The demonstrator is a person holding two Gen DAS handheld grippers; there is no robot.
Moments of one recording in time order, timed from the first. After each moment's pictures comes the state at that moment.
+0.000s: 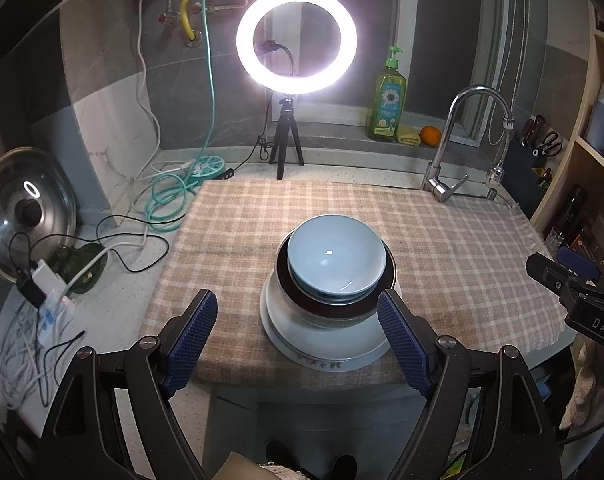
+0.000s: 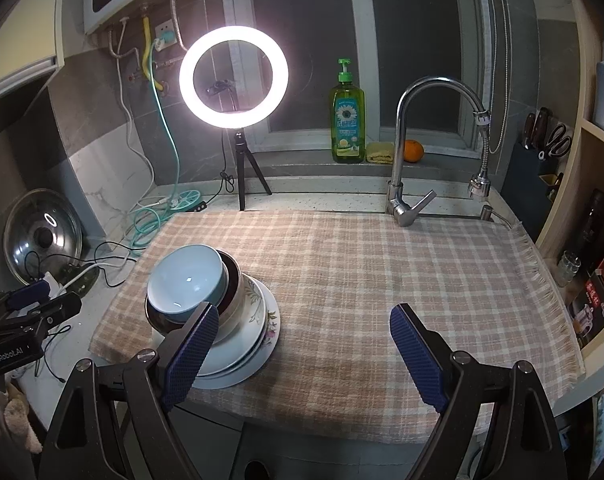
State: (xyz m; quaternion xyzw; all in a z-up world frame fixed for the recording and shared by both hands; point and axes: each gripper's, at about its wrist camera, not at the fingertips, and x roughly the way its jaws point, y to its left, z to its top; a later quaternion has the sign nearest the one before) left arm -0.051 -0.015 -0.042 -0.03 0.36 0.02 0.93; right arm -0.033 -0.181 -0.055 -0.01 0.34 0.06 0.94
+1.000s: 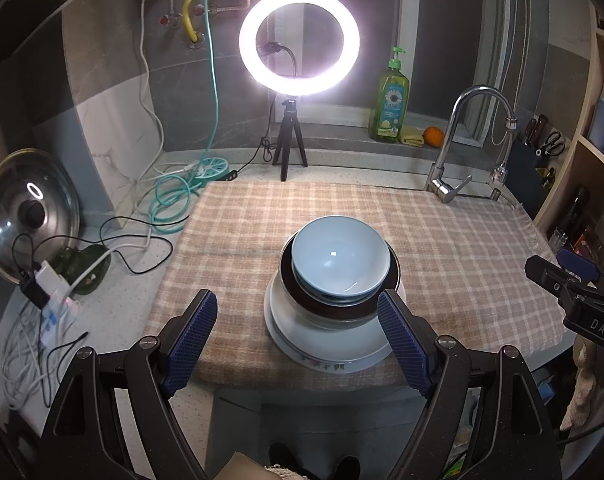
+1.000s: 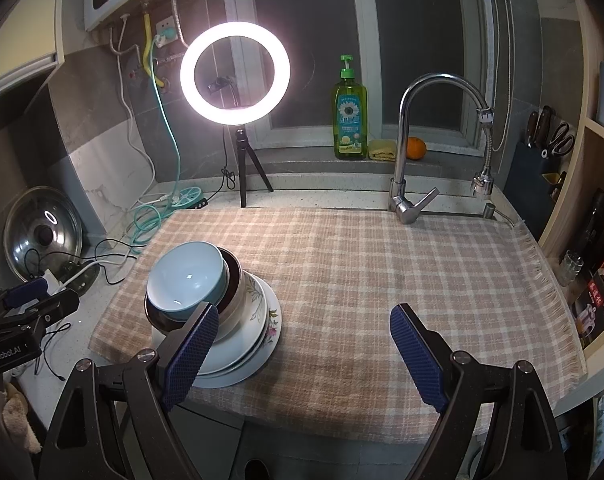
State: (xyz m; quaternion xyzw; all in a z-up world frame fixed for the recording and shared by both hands) left arm -0.051 -0.012 -0.041 -0.02 0.36 0.03 0.93; right arm -0.029 -0.180 -0.058 -0.01 0.34 0.06 0.94
